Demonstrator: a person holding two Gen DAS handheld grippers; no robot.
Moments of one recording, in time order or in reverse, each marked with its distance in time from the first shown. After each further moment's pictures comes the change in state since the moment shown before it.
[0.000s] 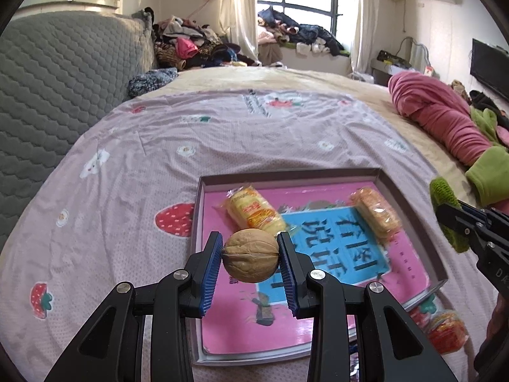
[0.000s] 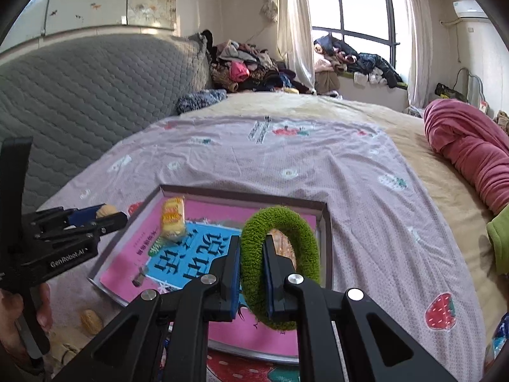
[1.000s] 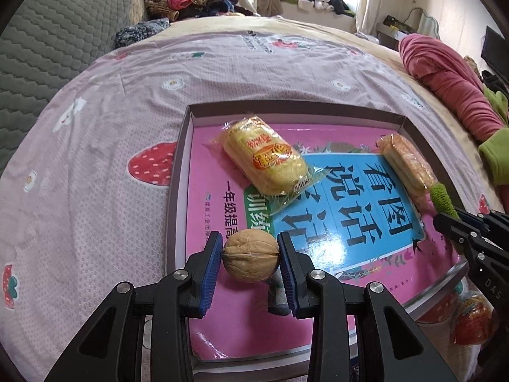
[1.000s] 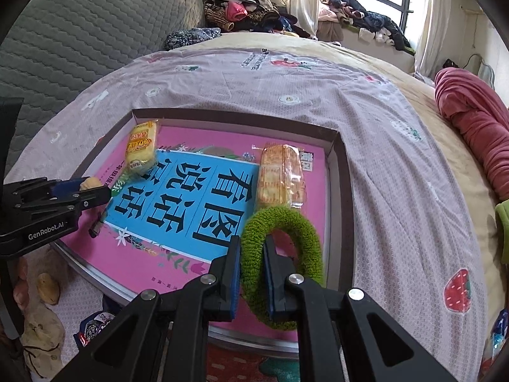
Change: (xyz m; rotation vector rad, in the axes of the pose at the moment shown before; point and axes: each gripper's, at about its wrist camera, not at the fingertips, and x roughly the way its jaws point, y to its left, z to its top) left arm 0.067 0.007 -0.024 -0.017 0.224 -0.033; right arm 0.066 -0.001 -0.033 -0.039 0.267 -0.043
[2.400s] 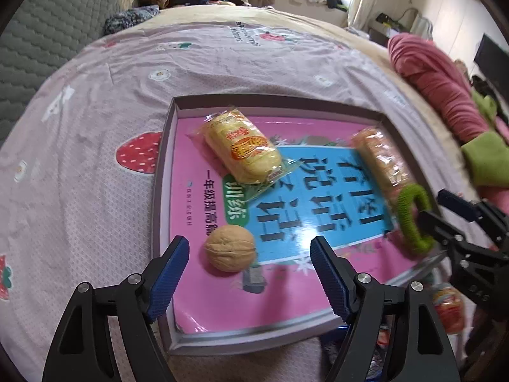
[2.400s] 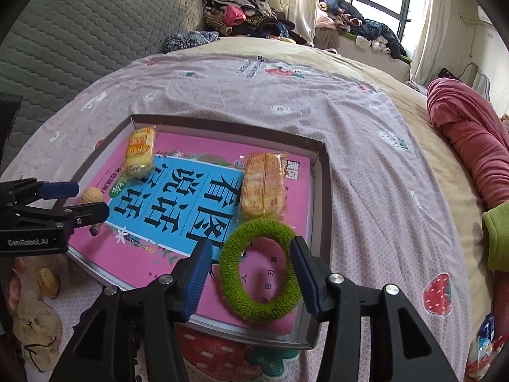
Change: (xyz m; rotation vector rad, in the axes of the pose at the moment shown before) left arm -0.017 -0.001 0.002 -0.029 0.056 -0.106; right arm -0.021 -0.003 0.004 -0.026 -0.024 -0.046
